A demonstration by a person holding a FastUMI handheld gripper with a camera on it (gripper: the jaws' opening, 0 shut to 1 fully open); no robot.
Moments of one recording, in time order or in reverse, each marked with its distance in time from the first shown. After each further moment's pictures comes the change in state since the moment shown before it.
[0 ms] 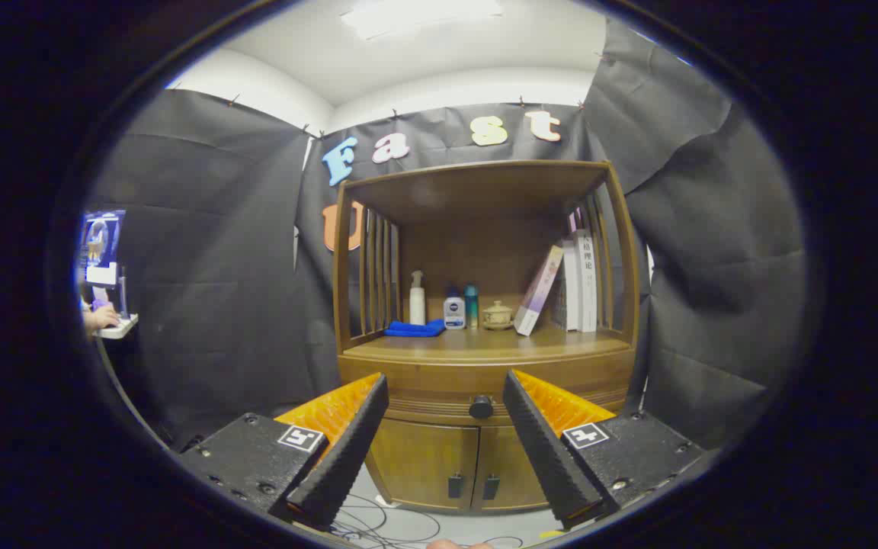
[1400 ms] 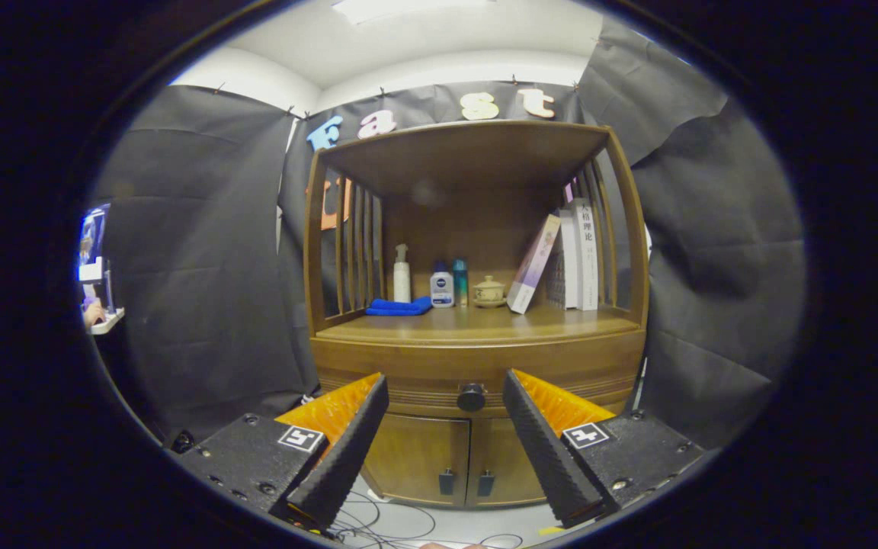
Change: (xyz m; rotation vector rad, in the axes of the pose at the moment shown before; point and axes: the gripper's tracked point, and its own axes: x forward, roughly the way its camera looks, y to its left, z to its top) arm 0.062 -0.018 -0.031 0.006 0.092 -0.032
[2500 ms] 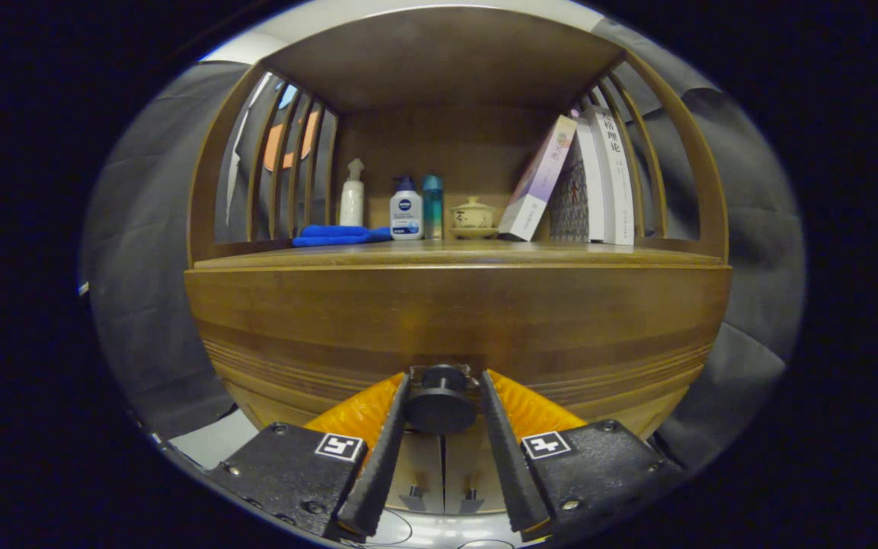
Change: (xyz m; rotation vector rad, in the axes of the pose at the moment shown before) arm 0.176 -0.047 -0.096 -0.008 0.137 -0.109
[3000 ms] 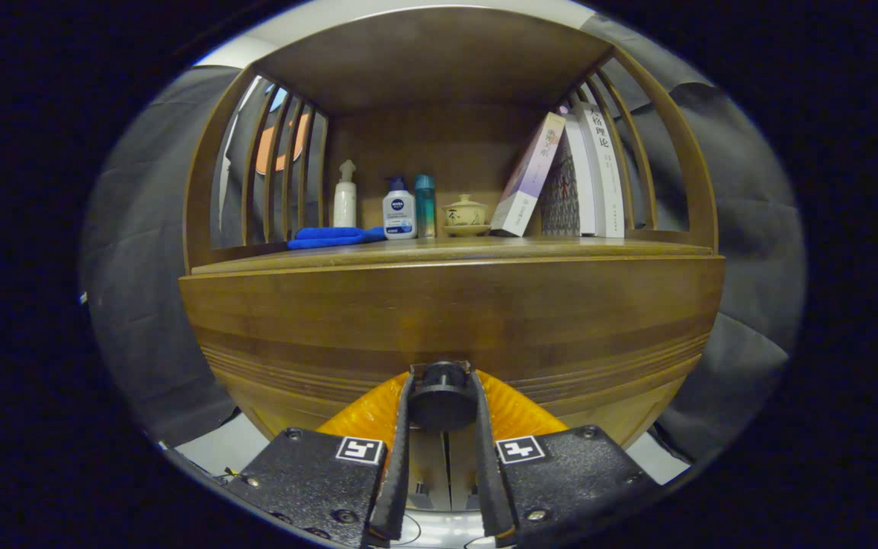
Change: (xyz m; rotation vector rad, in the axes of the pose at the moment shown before) arm -0.017 -0.002 -0.003 0.020 0.019 -0.016
